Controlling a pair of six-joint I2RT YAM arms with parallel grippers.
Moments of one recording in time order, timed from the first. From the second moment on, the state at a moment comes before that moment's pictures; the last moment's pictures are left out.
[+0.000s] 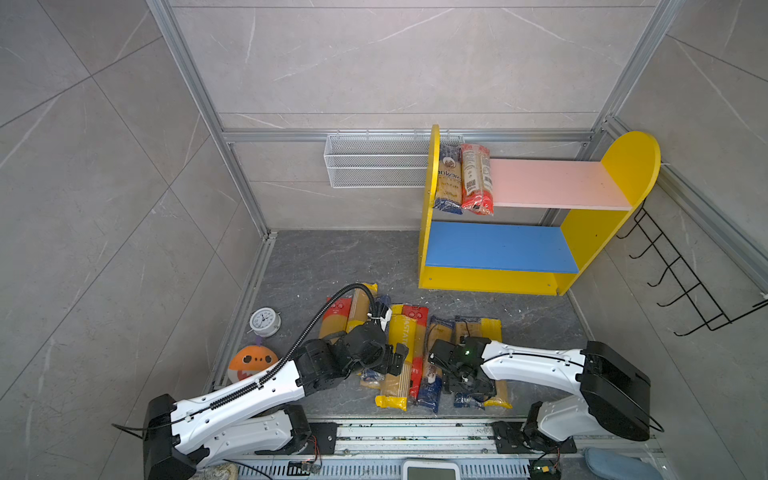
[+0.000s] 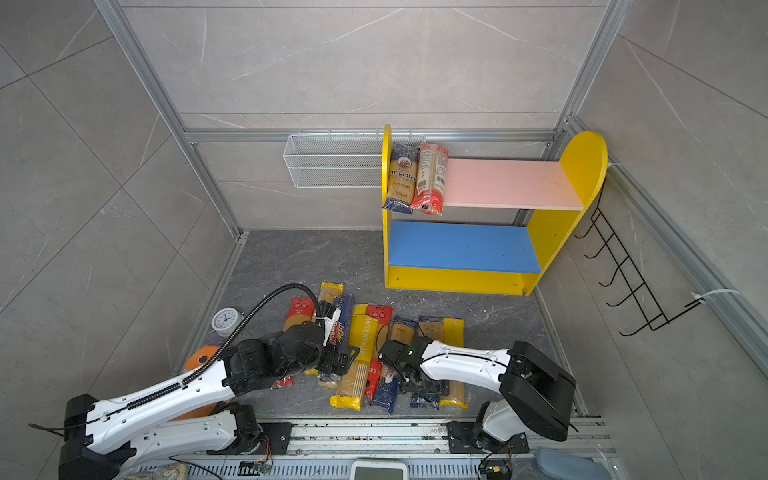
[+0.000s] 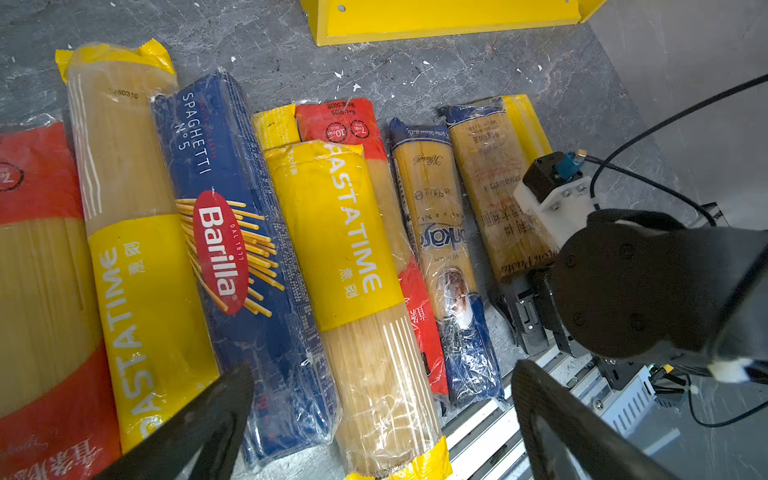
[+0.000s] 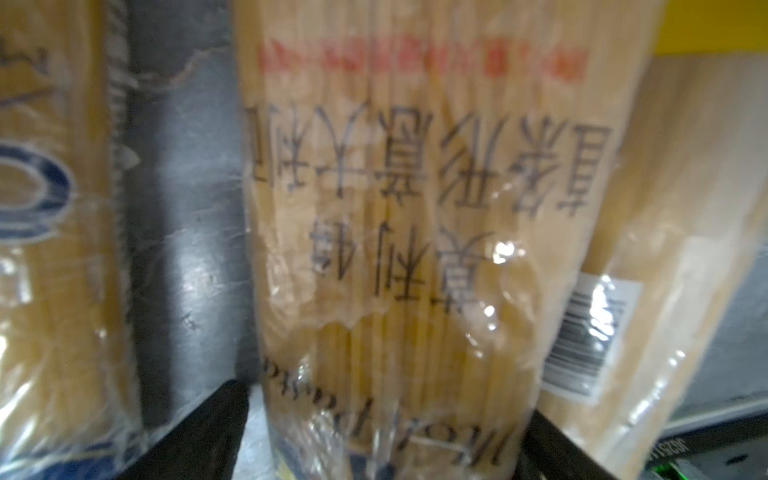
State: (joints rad) left arm -1.10 0.99 0.84 -0.65 -0.20 -0.63; right arm 1.02 1.49 0.77 -0.94 0.15 1.10
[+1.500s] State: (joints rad) left arm -1.10 1.07 0.98 -0.73 -0.24 -0.56; right arm 0.97 0.98 0.78 -0.89 -0.08 1.12
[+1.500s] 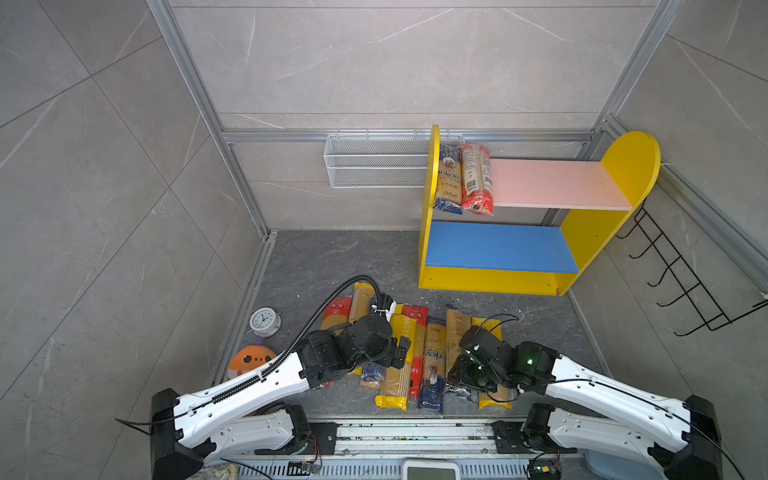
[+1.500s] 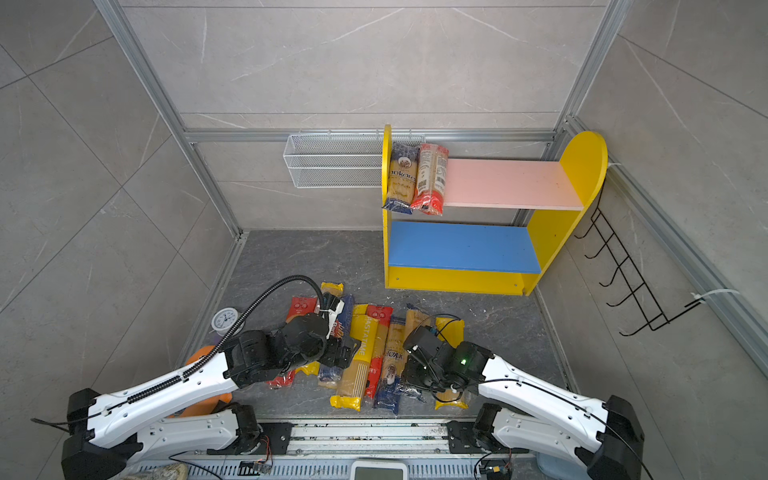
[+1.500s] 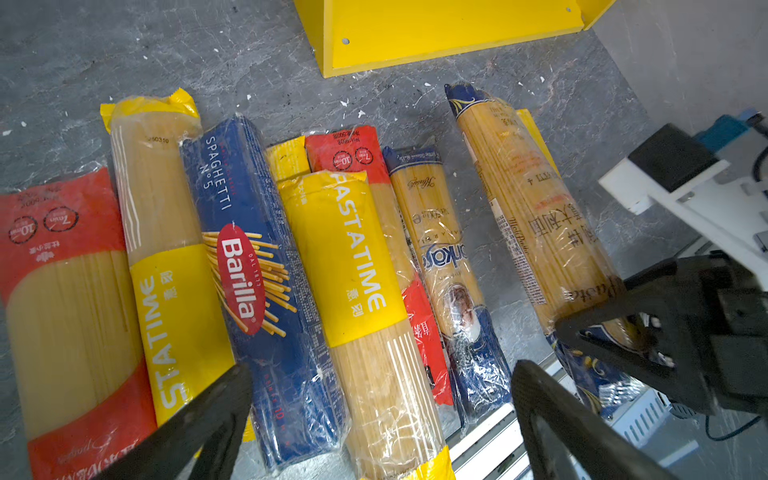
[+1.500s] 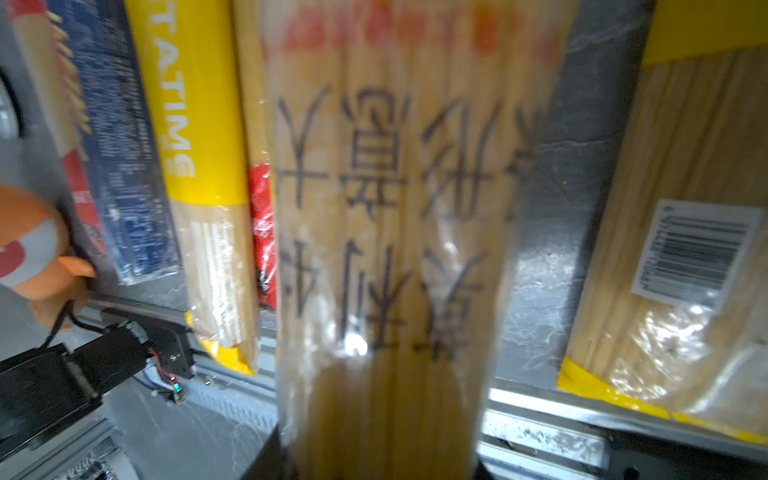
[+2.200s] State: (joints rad) left arm -1.07 1.28 1.24 -0.72 -0.20 -0.45; right arm 0.97 0.86 1.49 -1.38 0.16 0.94
